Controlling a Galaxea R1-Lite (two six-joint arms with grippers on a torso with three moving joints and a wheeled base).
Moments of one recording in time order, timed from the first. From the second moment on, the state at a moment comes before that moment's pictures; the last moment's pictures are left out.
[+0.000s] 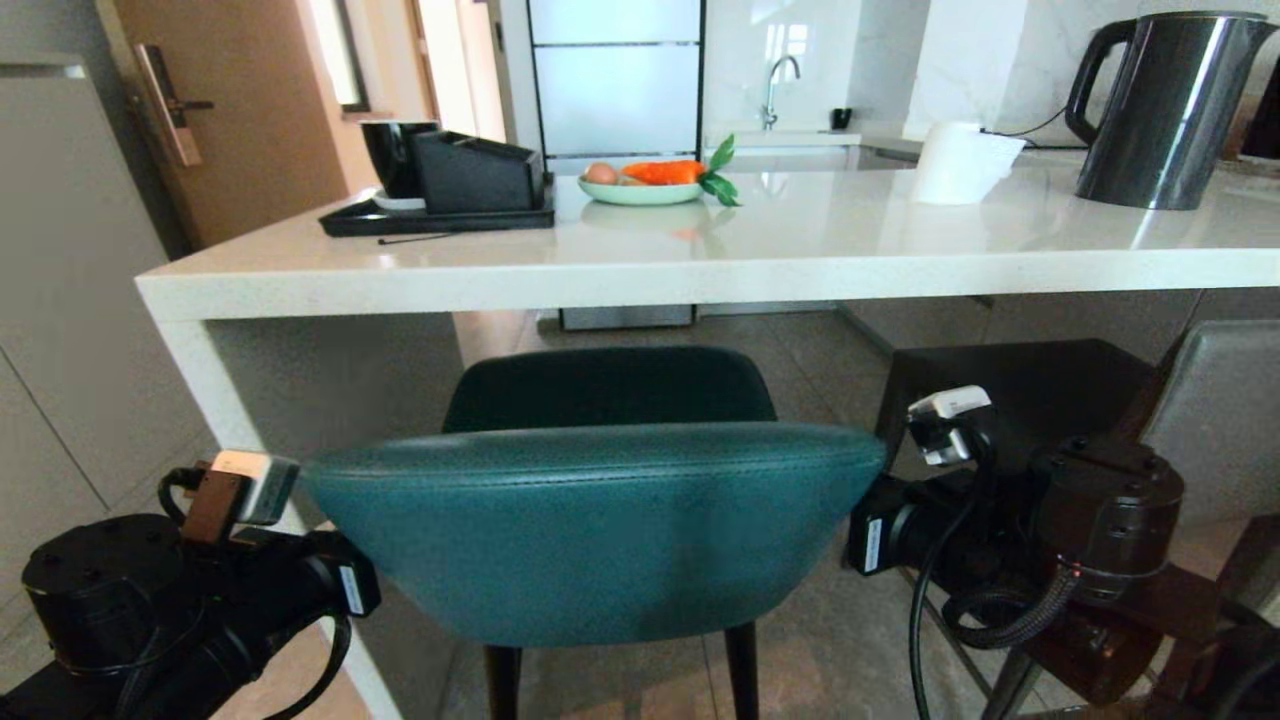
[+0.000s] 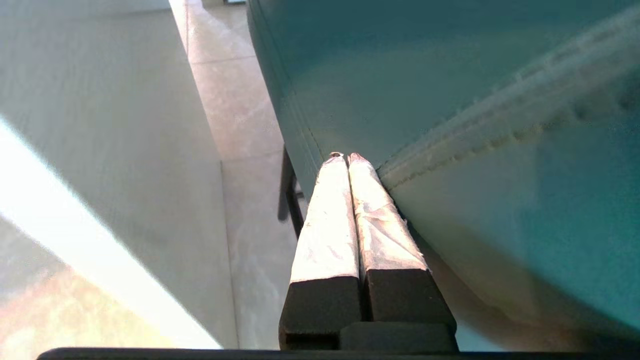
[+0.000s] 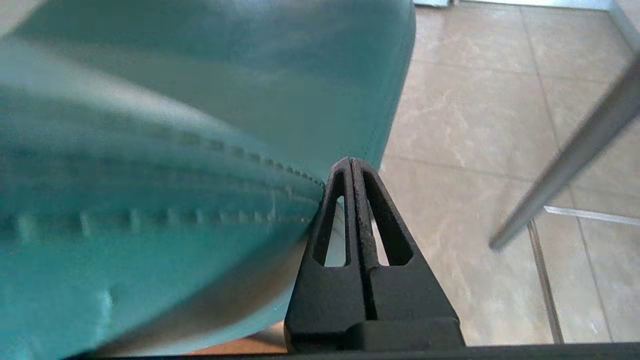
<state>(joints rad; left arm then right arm) -0.31 1.76 -0.05 -1.52 -0.02 -0.07 0.65 1.74 -0.44 -1.12 -0.19 0.05</state>
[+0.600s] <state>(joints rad) -0.33 1.75 -0.07 -1.51 0.00 -0.07 0.65 1.76 -0.47 -1.12 -0.23 0.06</state>
